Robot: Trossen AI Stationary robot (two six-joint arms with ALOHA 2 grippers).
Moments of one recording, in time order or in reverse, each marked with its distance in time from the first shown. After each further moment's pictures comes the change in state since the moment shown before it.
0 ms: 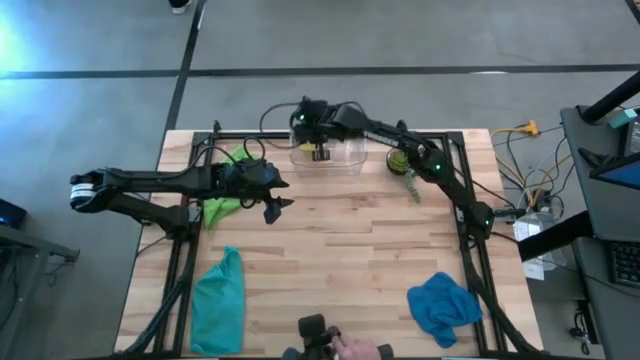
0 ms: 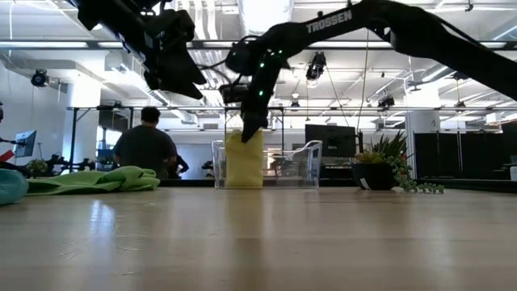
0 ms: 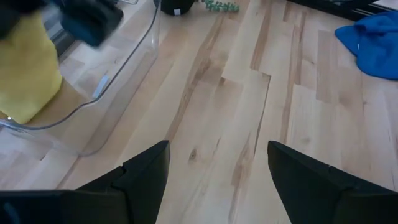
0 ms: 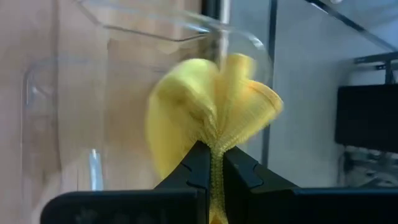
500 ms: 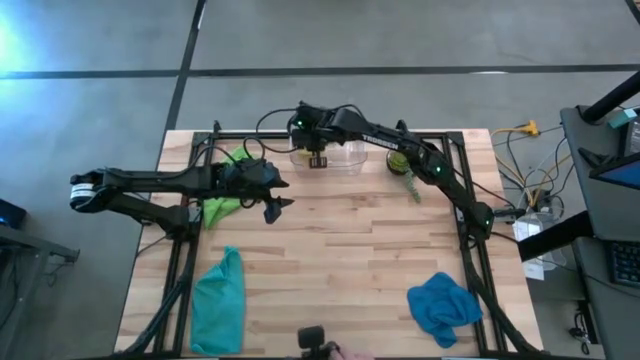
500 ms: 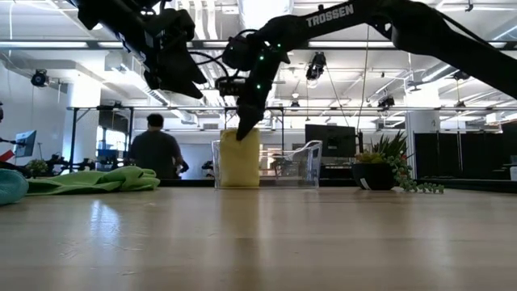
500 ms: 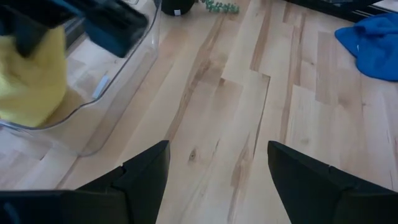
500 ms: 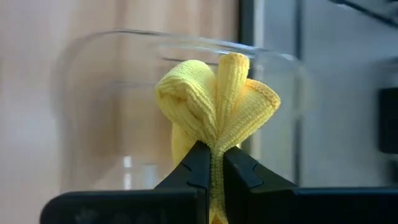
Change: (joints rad) left arm 0.000 0.000 0.003 -0.002 0.000 -0.004; right arm 0.031 -0.010 0.002 -0.056 -0.106 0.116
